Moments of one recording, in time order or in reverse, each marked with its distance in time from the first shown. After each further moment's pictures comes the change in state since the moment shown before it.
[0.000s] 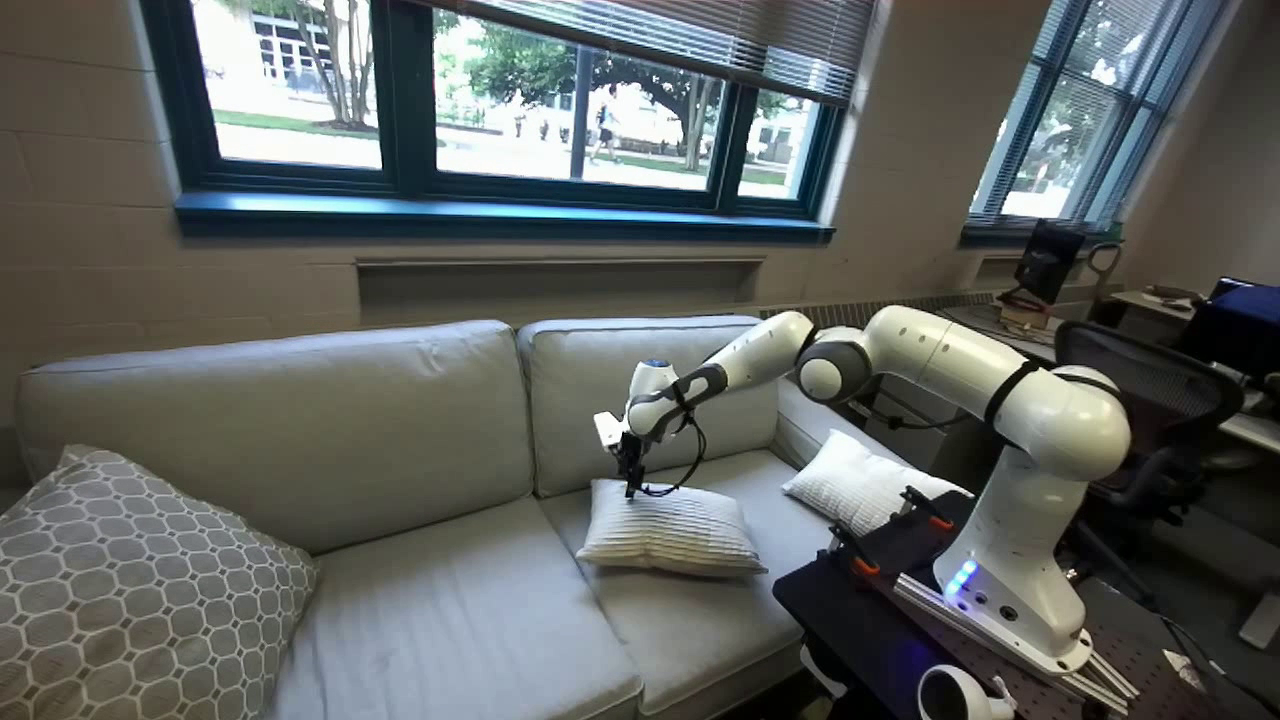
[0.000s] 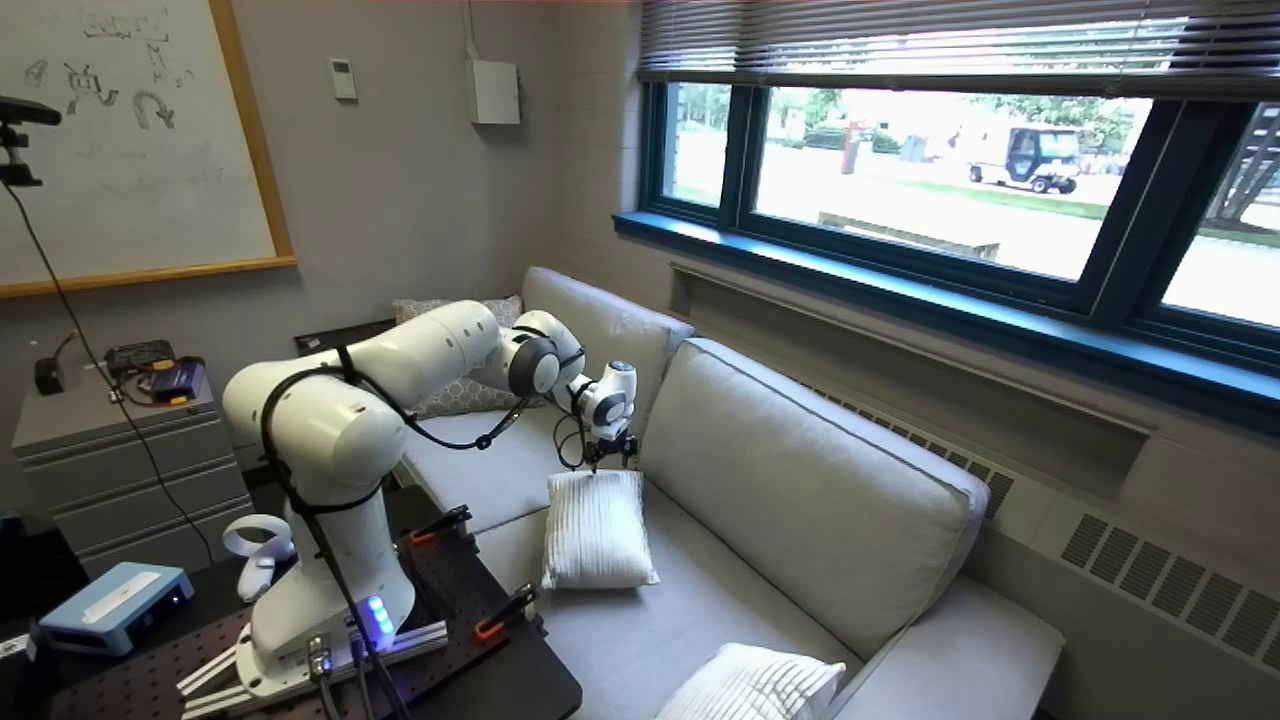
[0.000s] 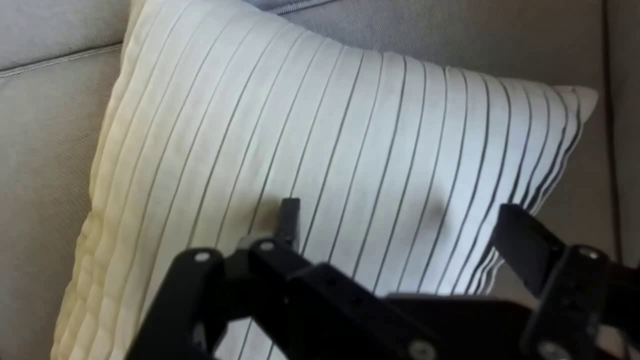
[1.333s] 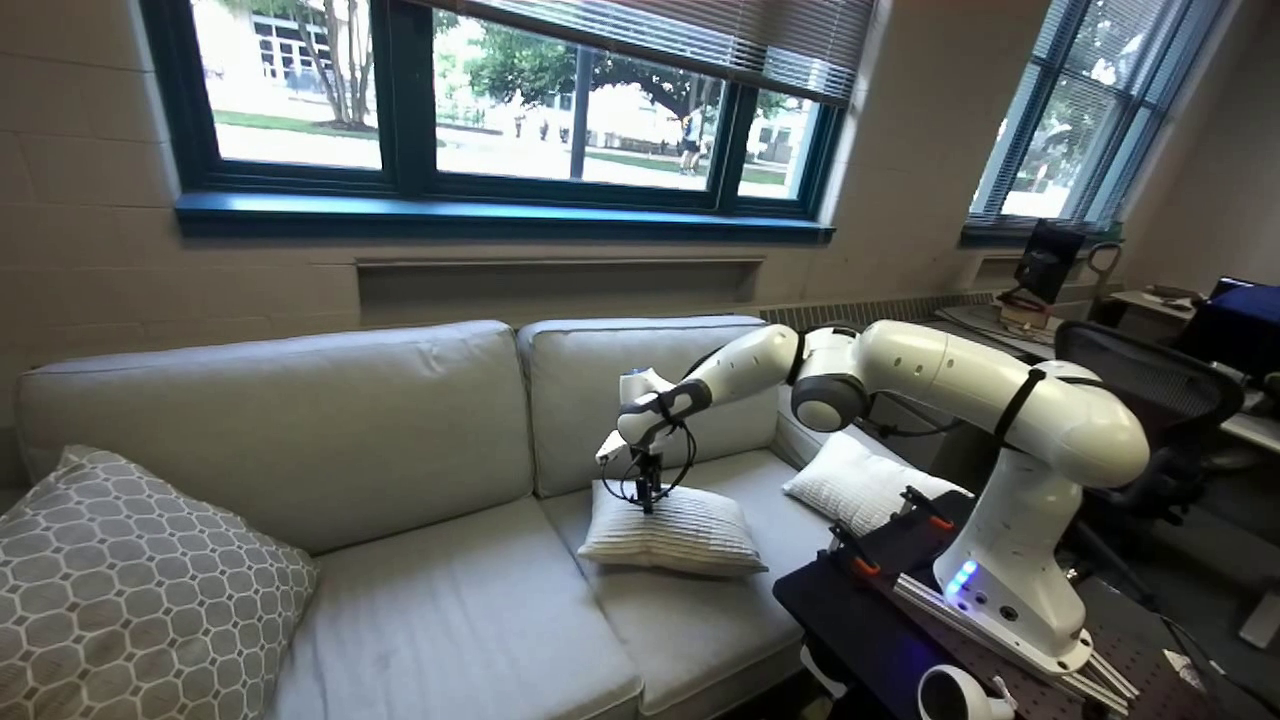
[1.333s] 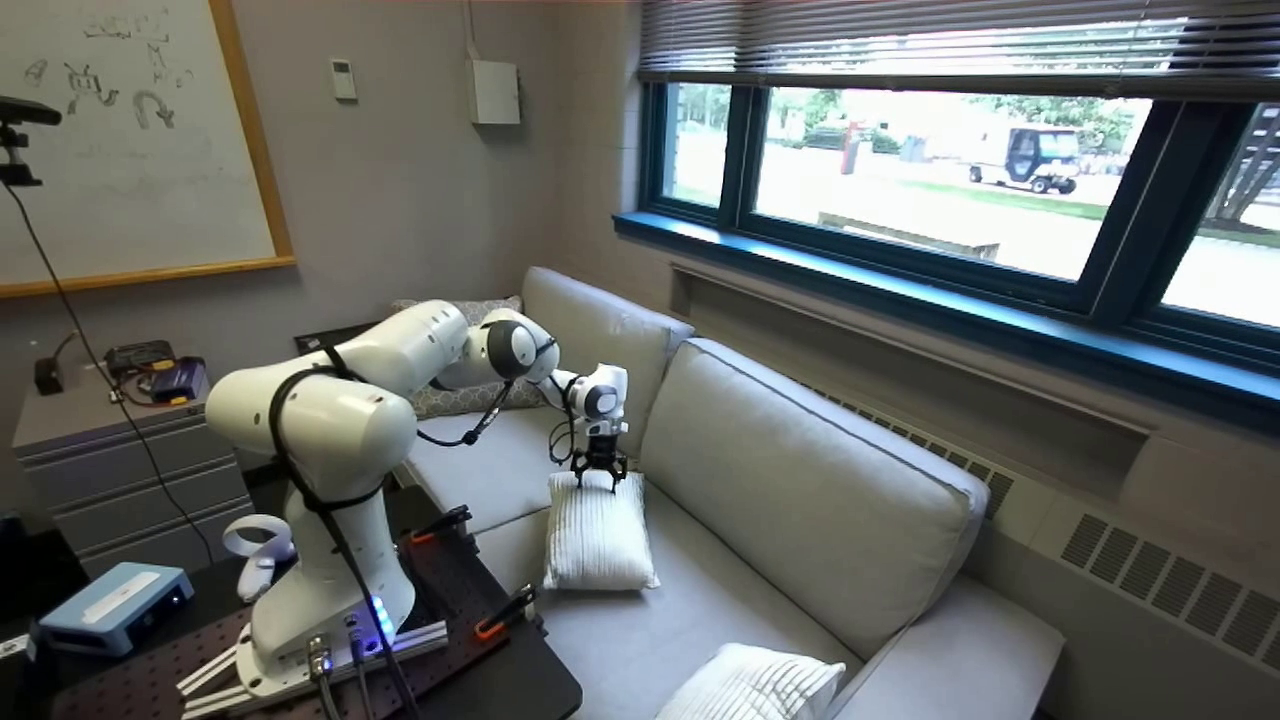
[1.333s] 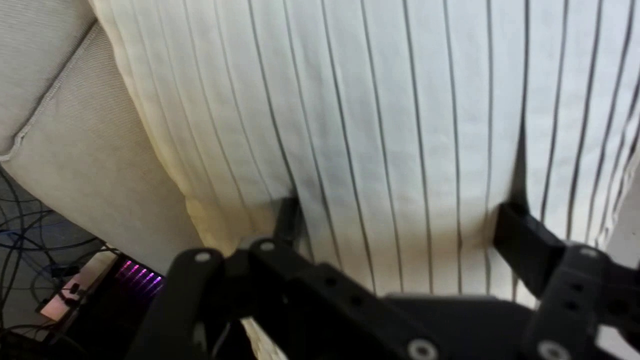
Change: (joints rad) arm 0.249 0.034 -0.379 0.018 0.276 -0.374 0.488
